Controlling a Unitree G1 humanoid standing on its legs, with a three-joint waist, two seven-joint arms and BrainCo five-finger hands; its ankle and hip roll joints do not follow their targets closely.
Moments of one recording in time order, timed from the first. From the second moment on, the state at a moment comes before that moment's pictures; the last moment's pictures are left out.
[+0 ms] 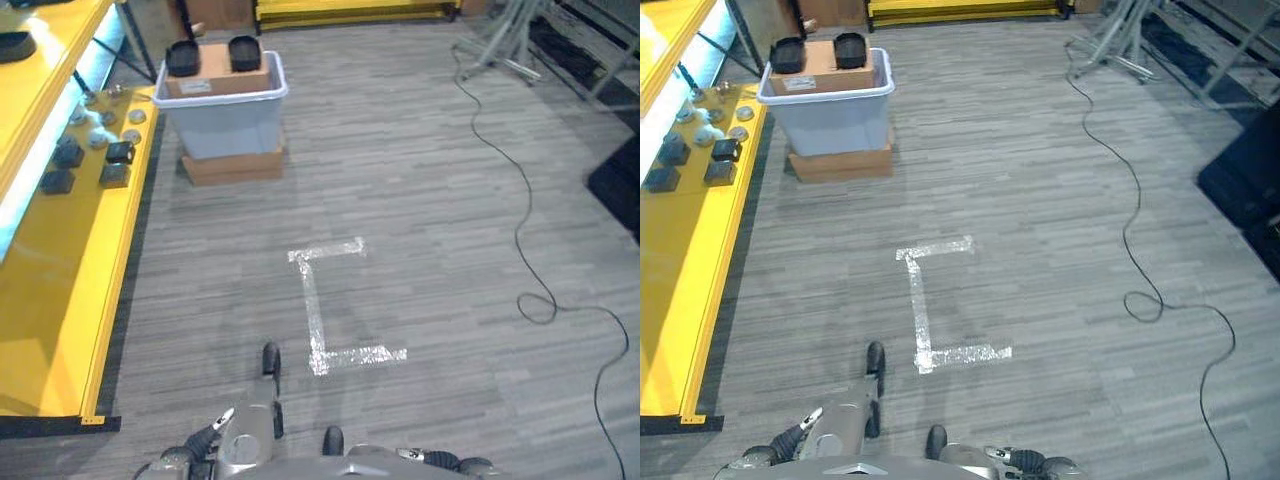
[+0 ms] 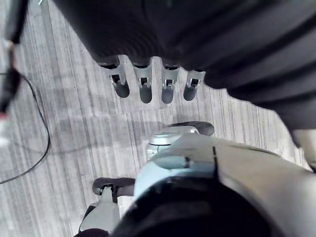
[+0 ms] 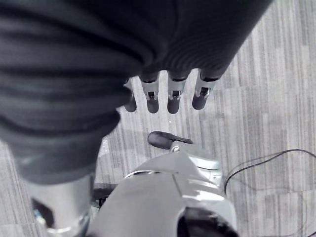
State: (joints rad) left arm 0.00 0.23 -0.20 1.24 -0.21 0.01 -0.17; right arm -0.06 -0.33 0.22 1.28 0.24 0.04 0.39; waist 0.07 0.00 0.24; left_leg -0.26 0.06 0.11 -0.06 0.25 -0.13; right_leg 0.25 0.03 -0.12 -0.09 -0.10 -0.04
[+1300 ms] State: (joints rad) left arm 0.05 0.21 -0.14 1.31 -0.21 0.10 -0.12; right arm -0.08 -0.29 0.18 1.28 0.41 0.05 0.23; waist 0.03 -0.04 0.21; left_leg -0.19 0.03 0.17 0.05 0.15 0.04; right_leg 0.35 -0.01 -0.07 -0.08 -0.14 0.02
